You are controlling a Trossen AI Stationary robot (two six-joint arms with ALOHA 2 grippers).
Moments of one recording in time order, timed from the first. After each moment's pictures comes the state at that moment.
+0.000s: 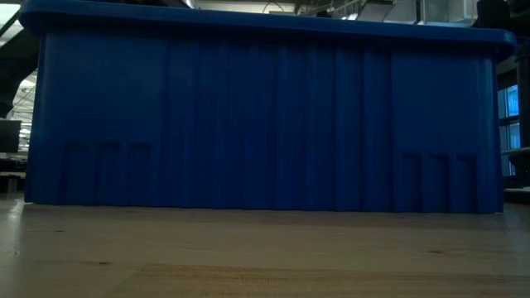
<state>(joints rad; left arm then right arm) 0.48 2.11 1.64 -0.95 -0.27 0.10 -0.53 0.01 0.58 -0.60 0.55 0.03</state>
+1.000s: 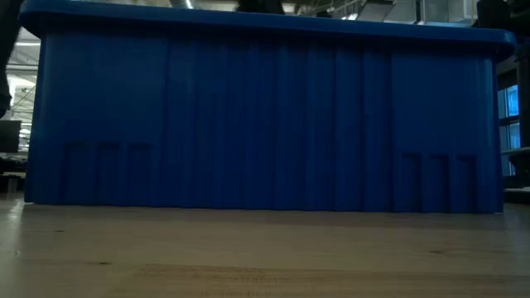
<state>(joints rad) 0.24 1.77 1.98 -0.90 -0.27 -0.02 -0.53 0.01 0.58 -0.60 0.55 0.03</state>
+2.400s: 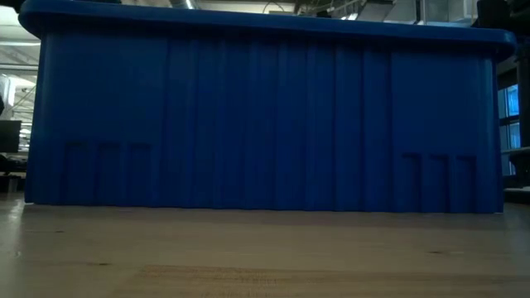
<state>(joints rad) -0.08 0.01 0.48 -0.30 -0.64 0.01 -0.53 0.01 0.58 -0.59 0.55 0.03</state>
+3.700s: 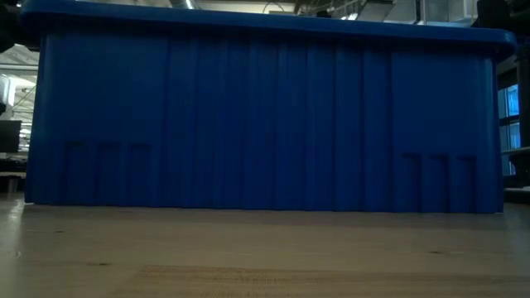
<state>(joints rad) 0.49 0.00 0.17 0.28 -0.86 0.41 -0.53 0.01 0.58 -0.59 0.55 0.02</state>
